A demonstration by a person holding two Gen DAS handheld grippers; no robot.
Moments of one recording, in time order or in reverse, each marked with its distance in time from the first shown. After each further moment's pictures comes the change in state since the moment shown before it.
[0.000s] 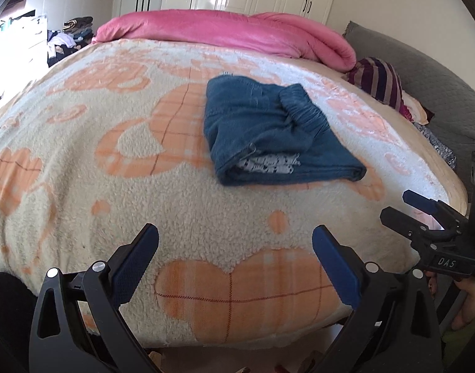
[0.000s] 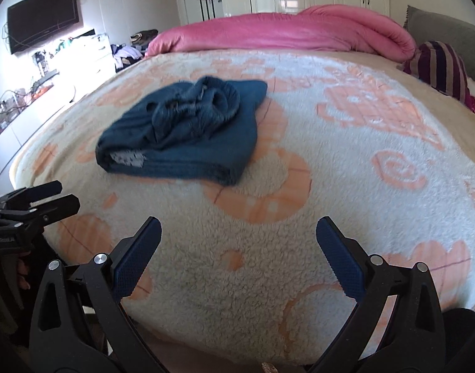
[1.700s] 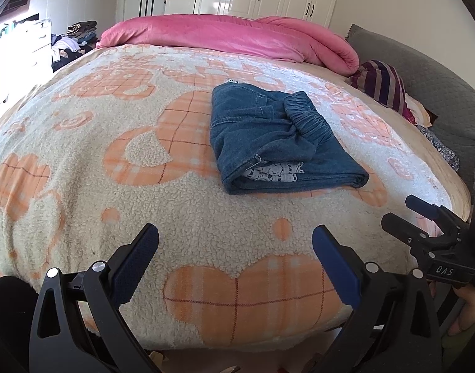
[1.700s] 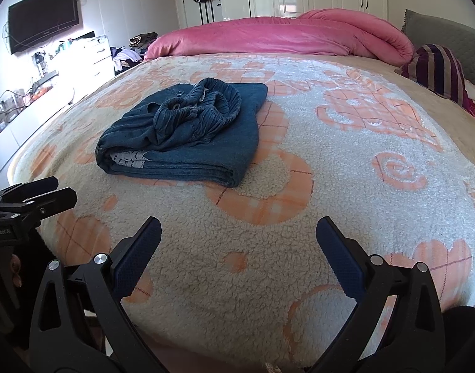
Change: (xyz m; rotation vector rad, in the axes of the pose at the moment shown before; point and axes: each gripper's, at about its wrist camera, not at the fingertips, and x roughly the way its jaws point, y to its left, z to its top) left arm -0.010 -0.001 0.005 0.003 -0.026 0.023; right arm -0.006 0.002 0.001 0.005 -0.032 -0.003
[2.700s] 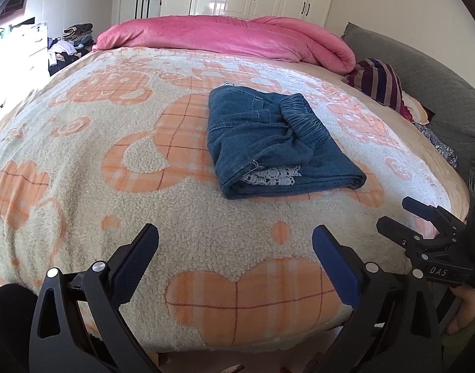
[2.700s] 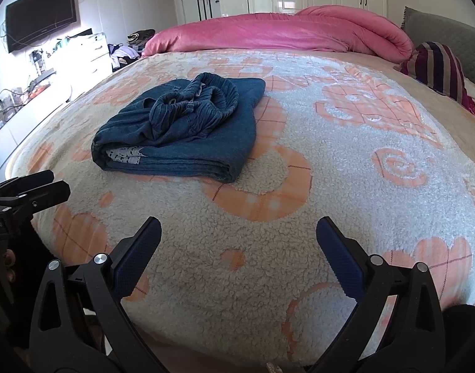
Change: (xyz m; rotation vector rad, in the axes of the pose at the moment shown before) left arm 0.000 -0.001 0.004 0.019 0.000 -0.006; right arm 0.002 0.000 -0.003 0.002 0.018 -0.015
